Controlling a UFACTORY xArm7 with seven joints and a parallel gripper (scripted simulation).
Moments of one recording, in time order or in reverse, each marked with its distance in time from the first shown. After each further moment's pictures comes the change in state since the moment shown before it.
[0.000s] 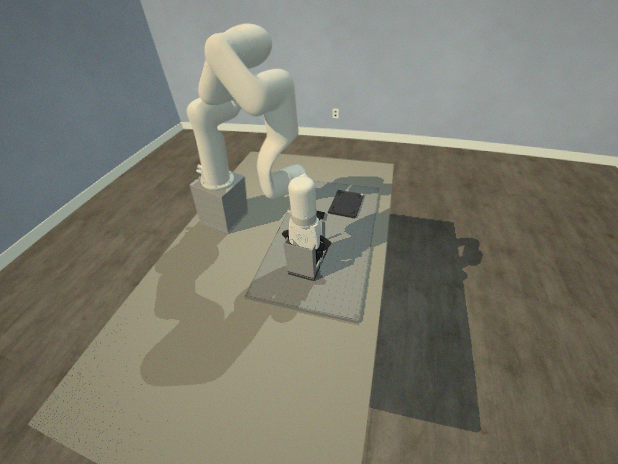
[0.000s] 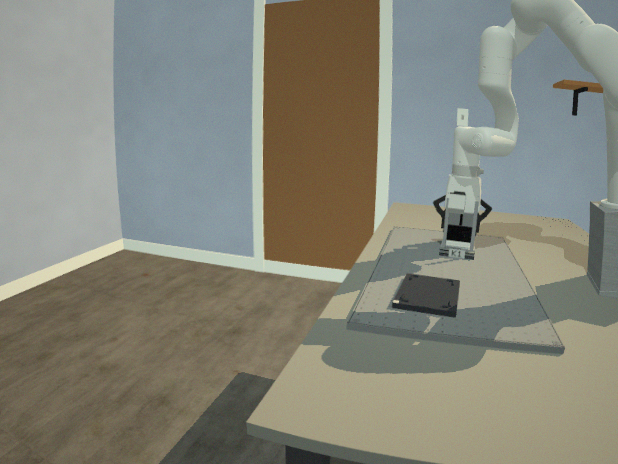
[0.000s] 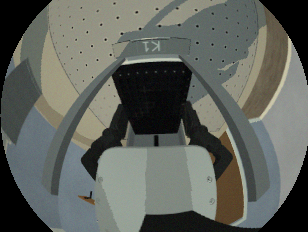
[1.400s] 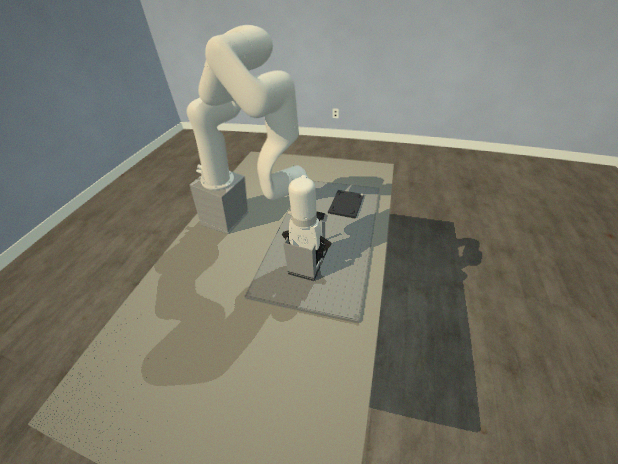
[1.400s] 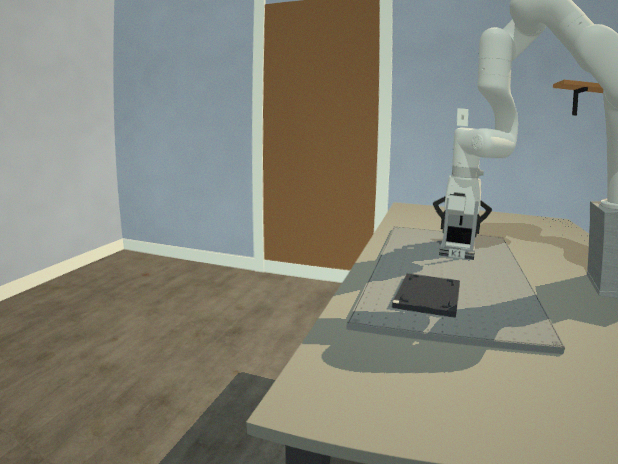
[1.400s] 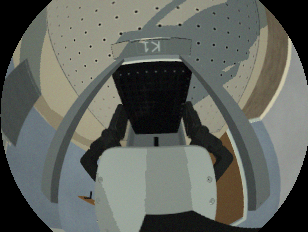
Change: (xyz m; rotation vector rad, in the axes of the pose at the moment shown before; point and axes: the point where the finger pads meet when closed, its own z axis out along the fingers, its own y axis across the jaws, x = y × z) arm 0.000 0.000 0.004 0.000 0.000 0.000
